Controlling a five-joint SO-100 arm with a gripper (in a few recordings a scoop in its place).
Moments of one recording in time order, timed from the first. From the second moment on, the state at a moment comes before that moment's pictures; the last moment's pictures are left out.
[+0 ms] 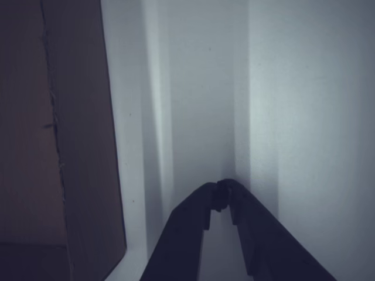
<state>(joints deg) -18.0 190.4 180.7 71.5 -67.0</state>
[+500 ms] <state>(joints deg) -18.9 189.5 172.4 53.4 -50.9</state>
